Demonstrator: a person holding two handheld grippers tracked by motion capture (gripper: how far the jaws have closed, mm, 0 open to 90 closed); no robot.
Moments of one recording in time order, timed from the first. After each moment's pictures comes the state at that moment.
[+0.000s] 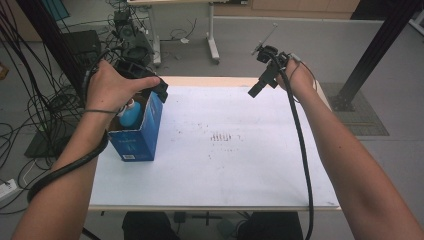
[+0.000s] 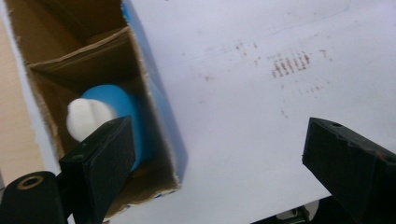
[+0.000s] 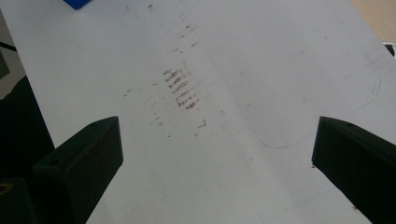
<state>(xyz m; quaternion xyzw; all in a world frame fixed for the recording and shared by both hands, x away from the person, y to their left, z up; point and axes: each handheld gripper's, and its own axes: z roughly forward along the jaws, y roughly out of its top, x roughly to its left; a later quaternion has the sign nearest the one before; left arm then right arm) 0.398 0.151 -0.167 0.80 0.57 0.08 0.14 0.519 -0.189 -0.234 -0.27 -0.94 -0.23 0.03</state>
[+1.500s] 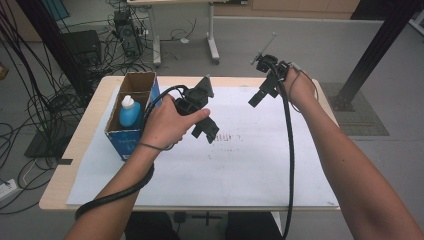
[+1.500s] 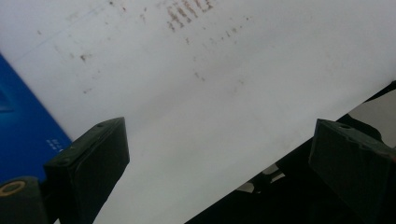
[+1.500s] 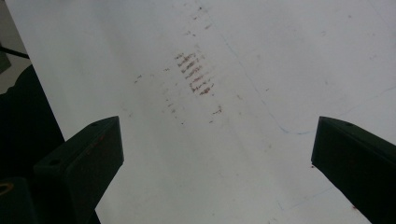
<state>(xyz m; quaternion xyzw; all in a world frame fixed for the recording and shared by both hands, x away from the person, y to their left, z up) 0.366 0.046 -0.249 0.88 0.47 0.01 0.10 0.495 -0.187 -0.243 -0.27 -0.94 -0.22 0.04</state>
